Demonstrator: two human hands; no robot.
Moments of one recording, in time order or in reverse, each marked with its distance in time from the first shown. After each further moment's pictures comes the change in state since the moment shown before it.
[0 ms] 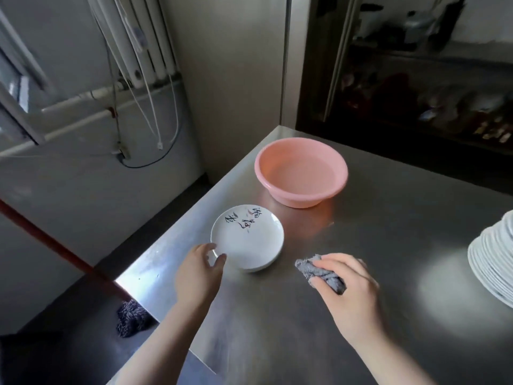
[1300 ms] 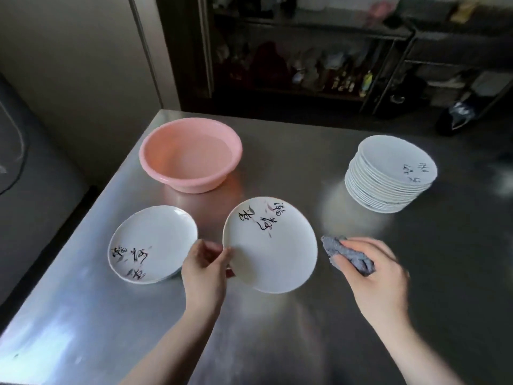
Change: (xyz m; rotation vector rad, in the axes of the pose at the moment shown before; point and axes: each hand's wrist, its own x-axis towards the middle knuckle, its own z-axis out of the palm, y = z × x) left_hand -0.064 0.097 0.058 -0.788 -0.411 0.008; right_hand -0.071 0.030 -0.097 -0.124 0.418 0.383
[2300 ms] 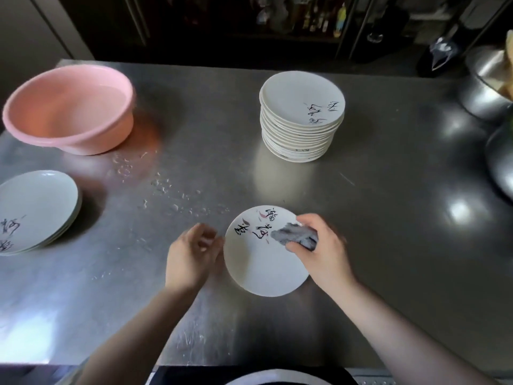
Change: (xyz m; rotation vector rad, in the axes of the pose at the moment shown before) left_hand -0.104 -0.061 0.160 0.734 -0.217 0.225; right_hand 0.007 0.163 -0.102 -0.080 -0.276 0.156
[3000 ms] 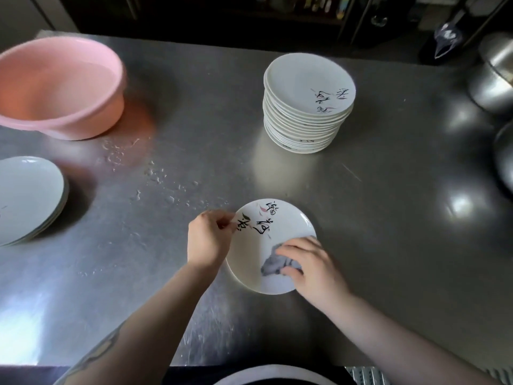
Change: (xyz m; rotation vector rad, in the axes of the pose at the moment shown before) left_hand 0.030 0.008 0.040 -0.124 -0.060 -0.094; right_hand -0.021 0.003 0.013 -0.235 -0.310 -0.227
